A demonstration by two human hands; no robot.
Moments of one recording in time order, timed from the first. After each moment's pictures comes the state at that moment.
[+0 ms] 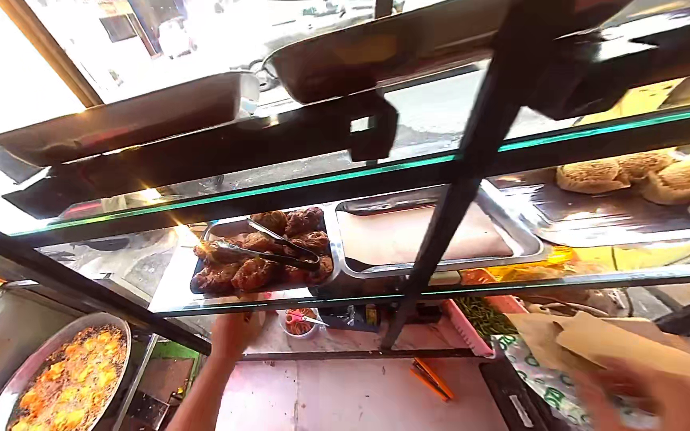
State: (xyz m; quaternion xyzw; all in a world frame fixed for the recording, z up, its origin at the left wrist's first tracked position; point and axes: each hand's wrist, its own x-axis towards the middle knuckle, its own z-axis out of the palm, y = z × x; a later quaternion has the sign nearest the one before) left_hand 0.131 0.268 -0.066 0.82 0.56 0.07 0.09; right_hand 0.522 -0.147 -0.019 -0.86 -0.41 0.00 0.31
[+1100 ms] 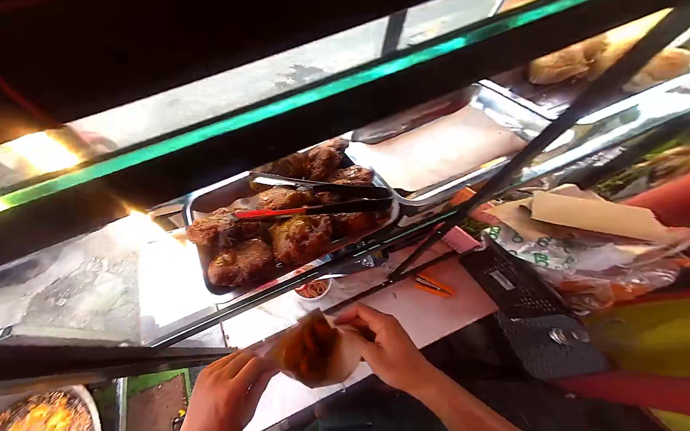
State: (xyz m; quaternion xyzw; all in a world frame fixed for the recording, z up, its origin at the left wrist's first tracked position) left_hand -0.013 0.287 -0.061 0.96 0.08 0.20 0.20; right_hand 0.229 0.080 -0.075 -0.70 -0.38 0.31 0.51
